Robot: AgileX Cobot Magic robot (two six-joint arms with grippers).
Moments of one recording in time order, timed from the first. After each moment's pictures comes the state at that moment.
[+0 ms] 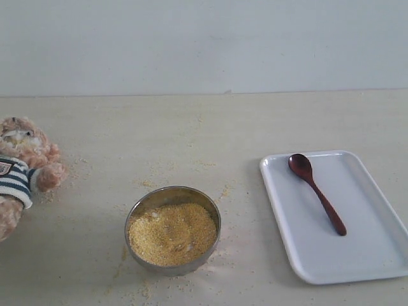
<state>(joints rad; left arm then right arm) 0.06 0.00 0.00 -0.13 0.33 0.02 0.15 0.00 0.00 -0.11 0.33 0.82</state>
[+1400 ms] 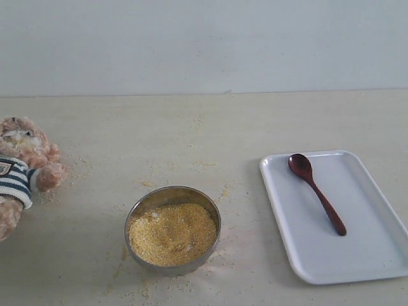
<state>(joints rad) 0.06 0.00 0.00 -0.13 0.32 0.02 -0.20 0.00 0.00 0.10 0.34 -0.19</state>
